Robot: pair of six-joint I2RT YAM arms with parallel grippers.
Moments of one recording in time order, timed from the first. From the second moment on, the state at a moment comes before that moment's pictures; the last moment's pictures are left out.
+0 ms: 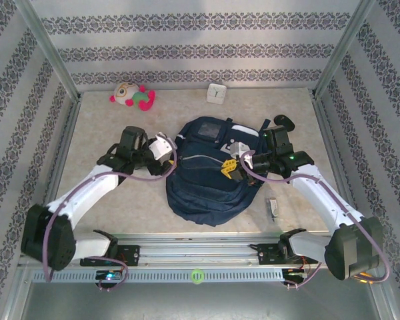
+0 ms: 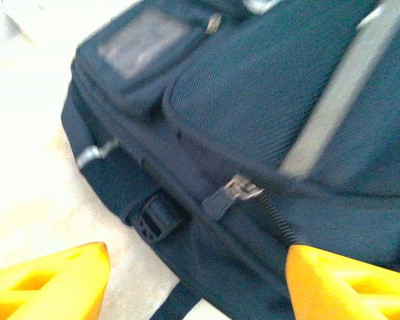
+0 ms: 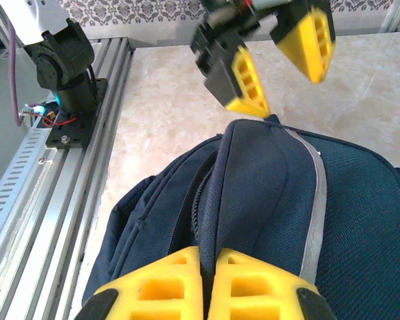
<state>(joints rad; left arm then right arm) -0.35 1.24 0.86 -0.31 0.40 0.56 0.29 1.19 0.89 -0.58 -1.08 -0.78</state>
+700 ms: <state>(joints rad) -0.65 1.41 0.98 -0.18 0.29 0.72 0.29 1.20 0.89 -0.58 -1.08 -0.74</state>
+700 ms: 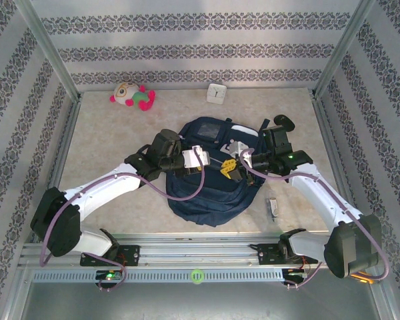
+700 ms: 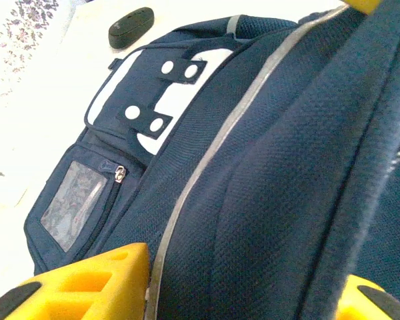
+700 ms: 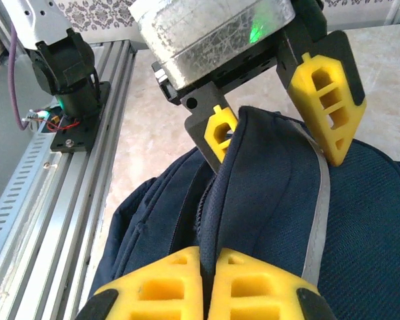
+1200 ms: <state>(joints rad) -0.66 1.24 0.89 -0.30 -0.05 0.48 0.30 0.85 0.57 -0.31 -0.58 0.41</state>
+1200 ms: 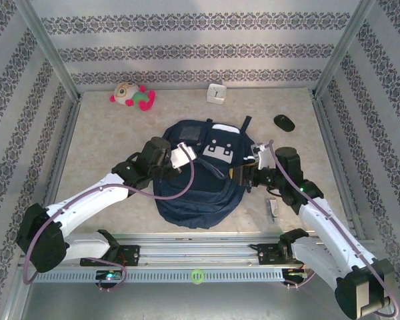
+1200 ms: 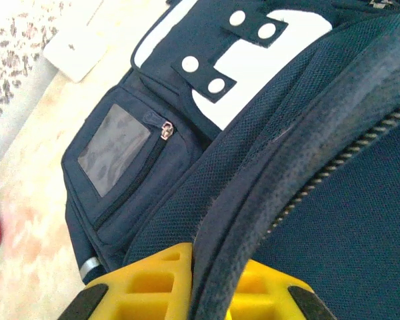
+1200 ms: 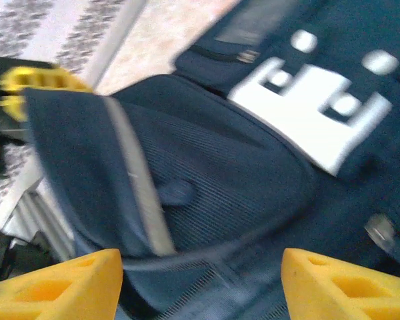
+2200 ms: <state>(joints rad) -0.62 1.15 0.85 -0.42 -0.28 0.13 0.36 1.69 0.92 0.23 -0.48 0.74</state>
